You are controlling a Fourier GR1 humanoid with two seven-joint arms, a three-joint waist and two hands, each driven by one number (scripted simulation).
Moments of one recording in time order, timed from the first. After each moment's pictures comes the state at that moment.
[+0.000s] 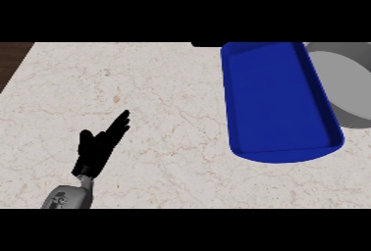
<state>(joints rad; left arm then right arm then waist) -0.11 0.17 -0.12 -1.34 0.05 -0.11 0.13 -0.53 -1.01 -0.34 -0.44 0.15 0.14 -0.62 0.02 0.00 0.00</state>
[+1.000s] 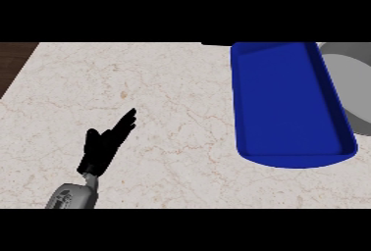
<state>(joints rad) -0.12 0.15 -0.14 -1.36 0.03 -0.13 0.15 -0.92 -0.86 0.05 -0.31 0.64 -0.06 -0.24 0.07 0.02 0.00</state>
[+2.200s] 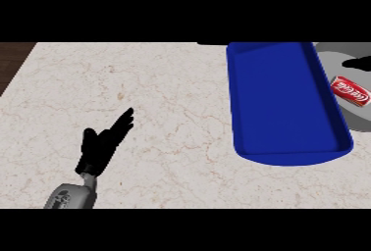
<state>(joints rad) -0.12 0.14 -0.12 -1.37 0.03 -0.13 0.15 -1.07 -0.73 -0.25 -0.16 0.38 -0.07 -0.17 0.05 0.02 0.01</state>
